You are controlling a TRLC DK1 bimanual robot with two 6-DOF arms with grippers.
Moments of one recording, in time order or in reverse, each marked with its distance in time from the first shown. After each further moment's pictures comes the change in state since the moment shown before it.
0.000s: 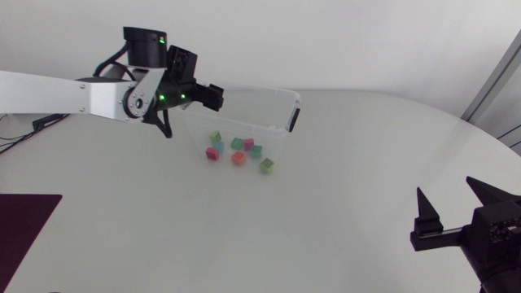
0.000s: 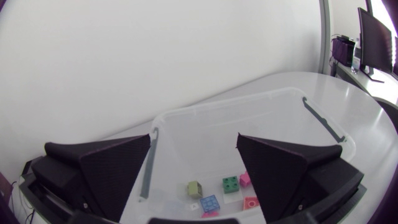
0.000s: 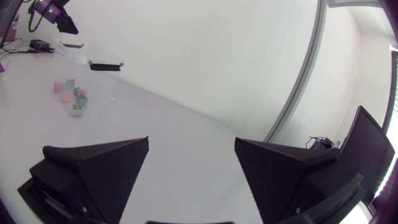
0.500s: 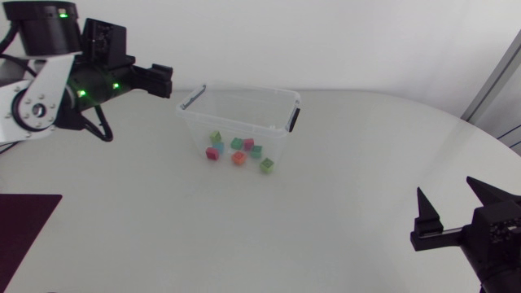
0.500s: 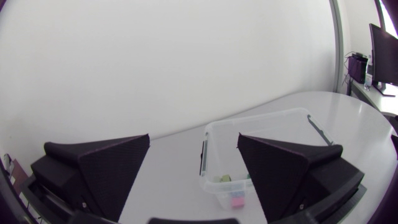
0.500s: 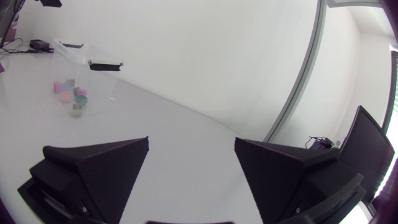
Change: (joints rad) left arm 0.095 -0.417 -0.245 -0.041 -0.052 -0.001; right arm -0.001 0.000 0.000 0.000 0.001 0.000
